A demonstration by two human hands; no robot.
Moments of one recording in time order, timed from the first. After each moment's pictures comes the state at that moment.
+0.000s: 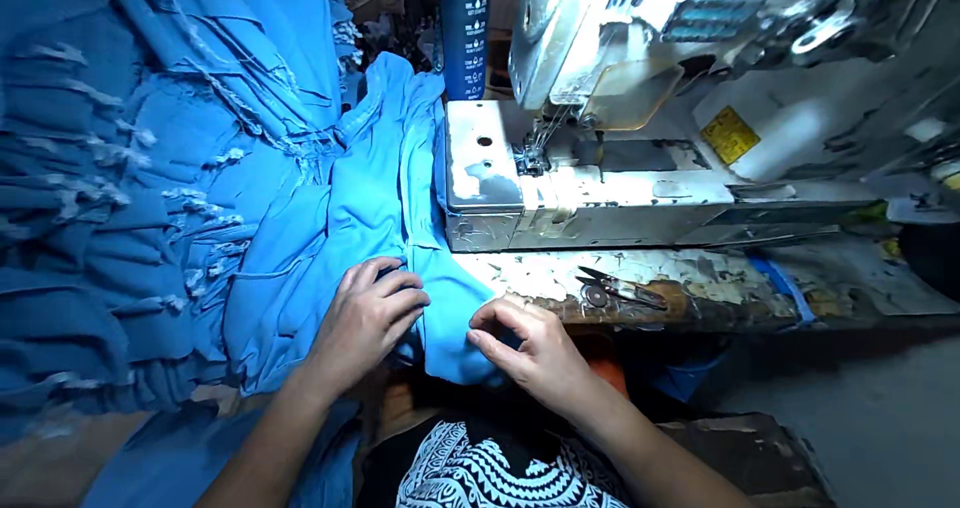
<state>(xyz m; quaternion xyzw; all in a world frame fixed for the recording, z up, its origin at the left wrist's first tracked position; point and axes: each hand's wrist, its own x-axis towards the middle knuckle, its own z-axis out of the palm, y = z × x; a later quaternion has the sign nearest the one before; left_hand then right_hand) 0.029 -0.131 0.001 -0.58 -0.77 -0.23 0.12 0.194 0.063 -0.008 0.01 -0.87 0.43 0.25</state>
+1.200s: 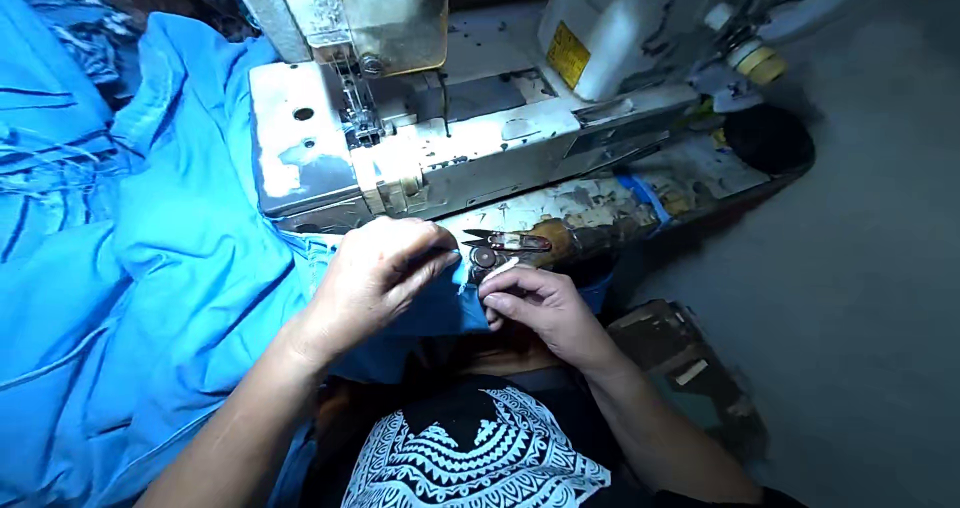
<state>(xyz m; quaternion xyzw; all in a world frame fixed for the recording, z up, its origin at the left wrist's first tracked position) 0.072 0.014 0.047 -0.71 -0.60 -0.37 0.01 0.281 0.133 -0.017 -0.12 -0.68 0.68 0.26</state>
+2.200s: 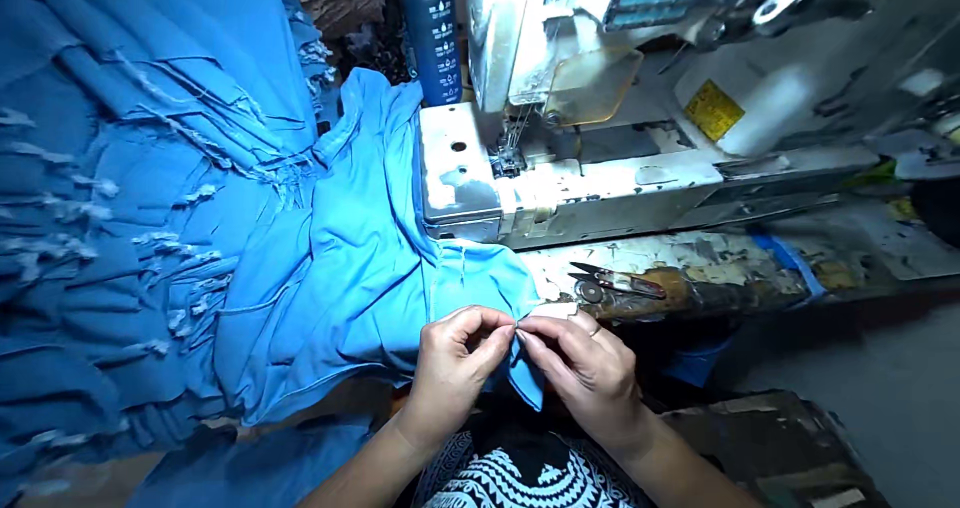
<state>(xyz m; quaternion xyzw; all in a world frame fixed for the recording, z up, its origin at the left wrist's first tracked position) 0.122 -0.056 0.014 -0.37 -0.65 -0.64 -0.17 0.225 0.075 -0.018 -0.05 -0.82 0.31 0.48</state>
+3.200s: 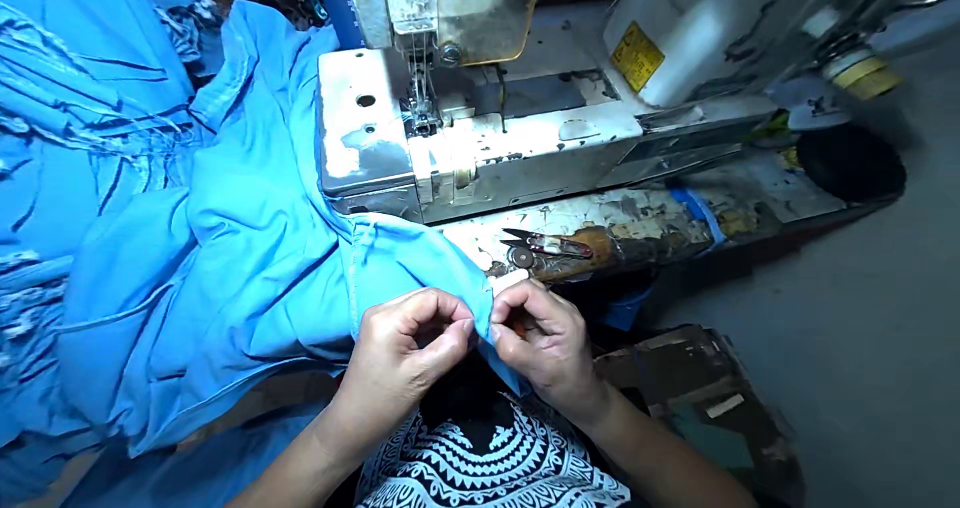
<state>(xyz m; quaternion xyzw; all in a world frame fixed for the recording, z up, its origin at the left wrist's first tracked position) 0.133 -0.046 0.027 -0.43 -0.62 -0.61 -0.24 0.249 0.088 -0.018 -0.04 -0.71 0.56 0.42</state>
